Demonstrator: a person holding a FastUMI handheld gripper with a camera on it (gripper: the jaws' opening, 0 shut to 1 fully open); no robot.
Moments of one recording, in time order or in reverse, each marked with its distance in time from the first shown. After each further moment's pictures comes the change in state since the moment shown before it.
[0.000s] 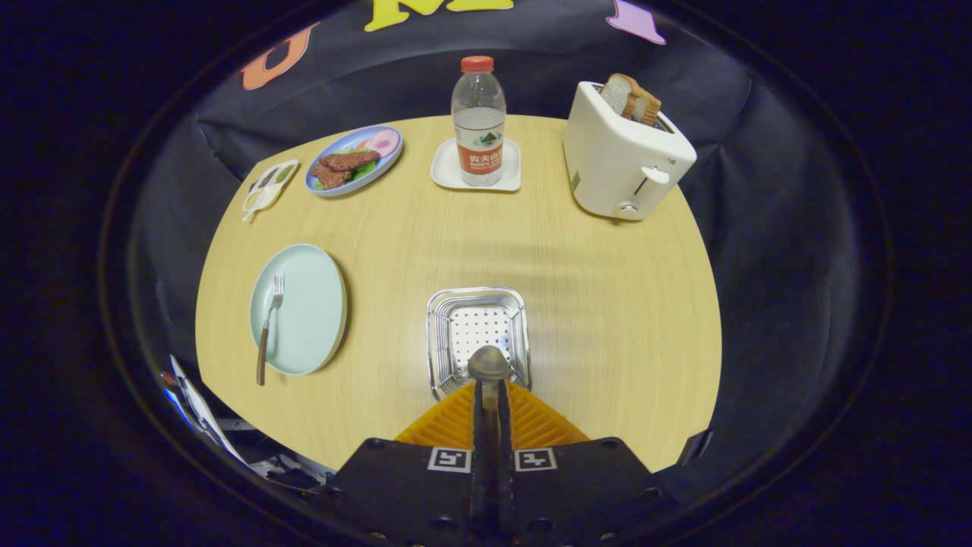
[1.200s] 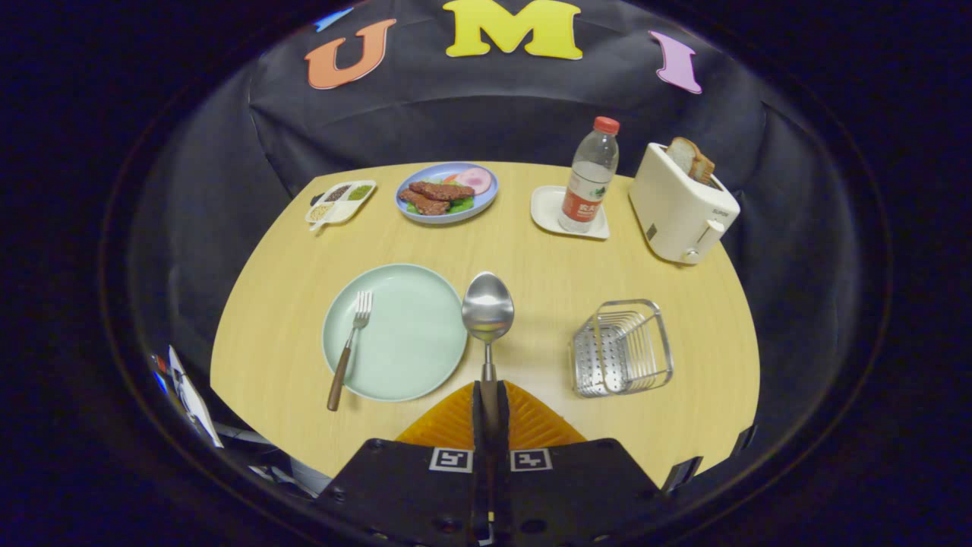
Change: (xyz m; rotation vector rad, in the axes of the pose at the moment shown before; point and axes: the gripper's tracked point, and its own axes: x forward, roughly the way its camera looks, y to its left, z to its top) arm -0.023 0.126 -0.020 -0.053 -0.243 0.073
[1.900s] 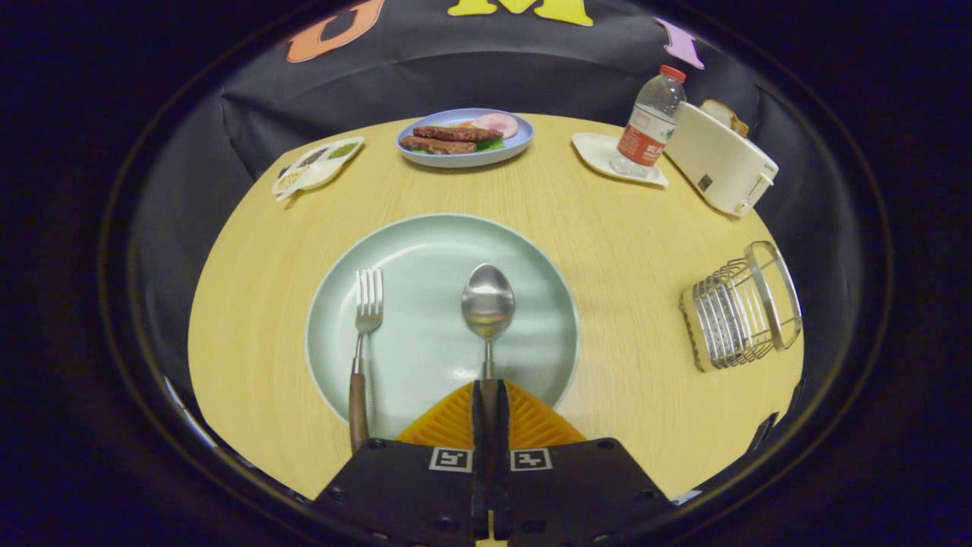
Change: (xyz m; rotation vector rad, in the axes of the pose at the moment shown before) arm 0.113 0.116 -0.024 0.090 0.078 -0.067
